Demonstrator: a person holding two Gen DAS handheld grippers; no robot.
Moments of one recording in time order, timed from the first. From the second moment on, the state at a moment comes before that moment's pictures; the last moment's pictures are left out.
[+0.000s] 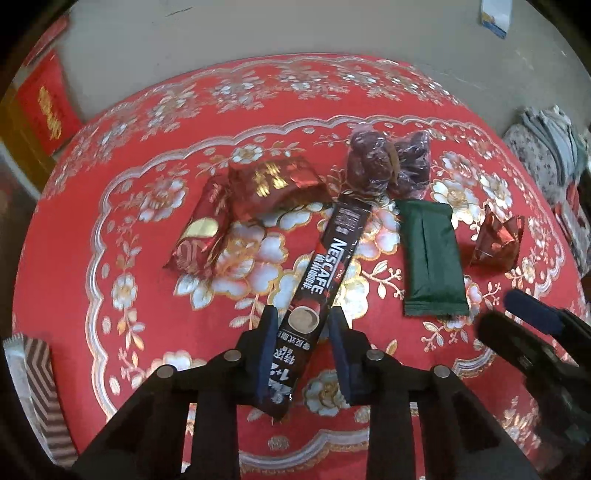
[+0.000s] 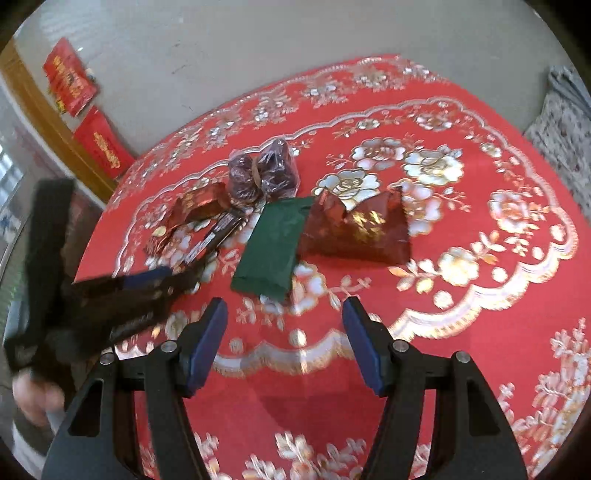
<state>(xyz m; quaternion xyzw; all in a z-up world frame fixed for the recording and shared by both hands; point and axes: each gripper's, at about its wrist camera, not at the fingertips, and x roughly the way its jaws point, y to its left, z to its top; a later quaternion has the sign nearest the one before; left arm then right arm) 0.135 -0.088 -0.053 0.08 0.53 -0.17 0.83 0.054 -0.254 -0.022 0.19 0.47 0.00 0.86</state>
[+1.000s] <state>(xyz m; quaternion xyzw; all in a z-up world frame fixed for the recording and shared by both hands) 0.081 -0.056 -0.050 0.04 0.54 -0.10 0.83 0.078 -0.237 -0.028 0.12 0.49 0.00 0.86</state>
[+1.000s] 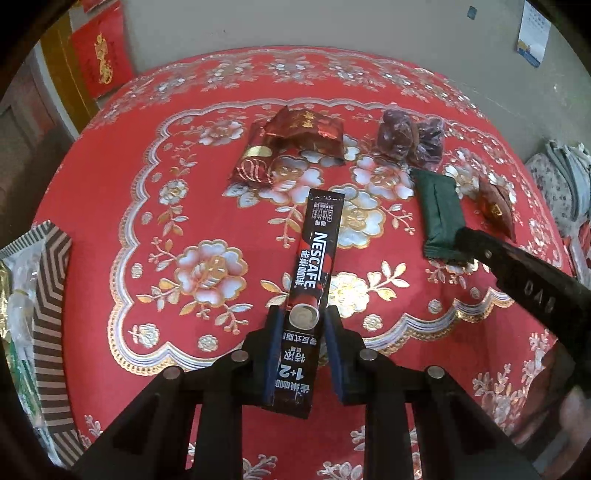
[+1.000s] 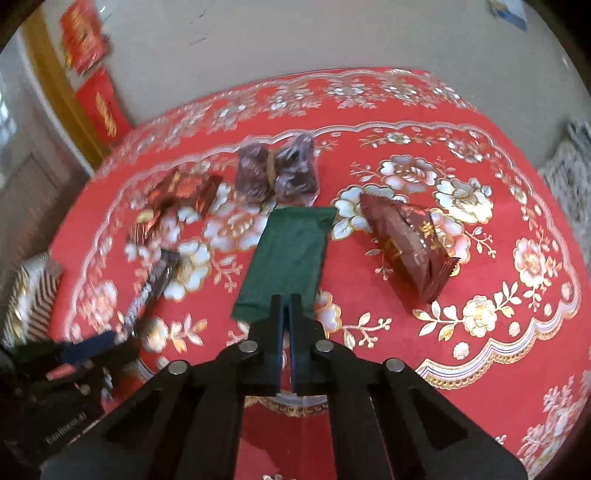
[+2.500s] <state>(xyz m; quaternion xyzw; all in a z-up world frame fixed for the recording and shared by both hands) 0.071 -0.056 -0.052 0.04 0.53 -0.10 0.84 0.065 -0.210 -0.029 0.07 0.50 0.01 0.87</state>
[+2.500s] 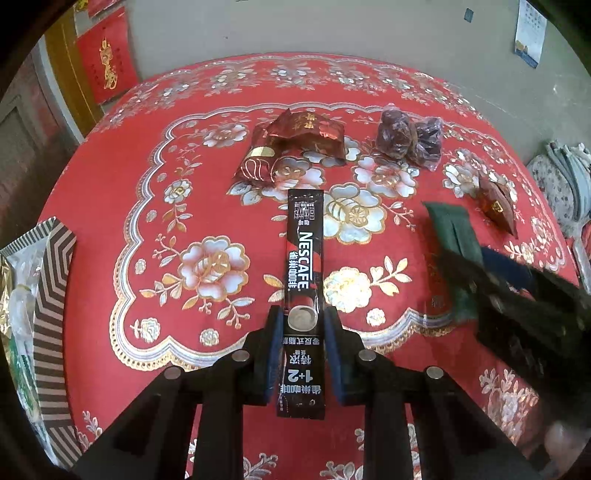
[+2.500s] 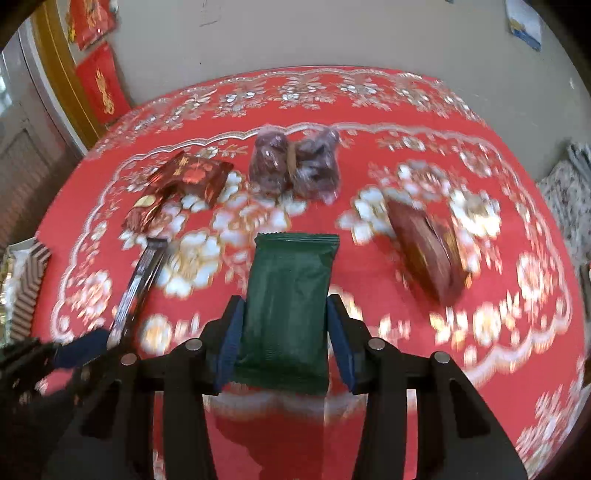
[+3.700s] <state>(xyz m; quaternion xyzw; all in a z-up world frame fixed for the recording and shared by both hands) -0.013 0.044 -0.003 0.01 0.44 0.00 0.90 -0.025 -0.119 0.017 0.06 0.42 0.12 0.90</state>
